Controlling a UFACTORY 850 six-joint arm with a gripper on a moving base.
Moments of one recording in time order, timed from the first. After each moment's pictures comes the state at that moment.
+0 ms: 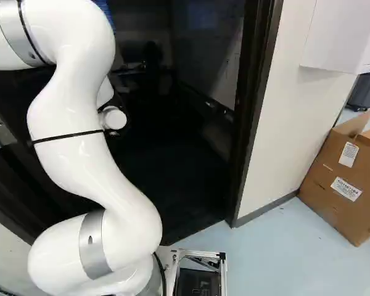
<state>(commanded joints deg) 25.7 -24.4 -53.9 -16.9 53.5 26.1</state>
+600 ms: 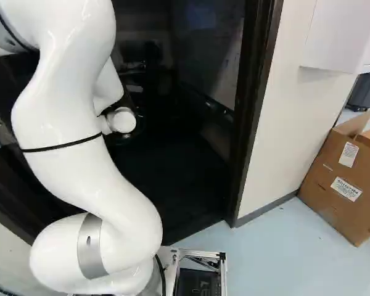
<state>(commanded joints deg) 18.9 -13.8 -41.0 -12.5 52.6 19.2</state>
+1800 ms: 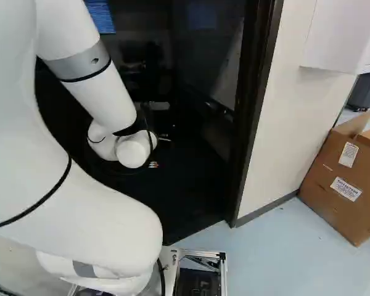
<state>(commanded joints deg) 3.8 10.0 -12.2 -2.5 50.5 3.8</state>
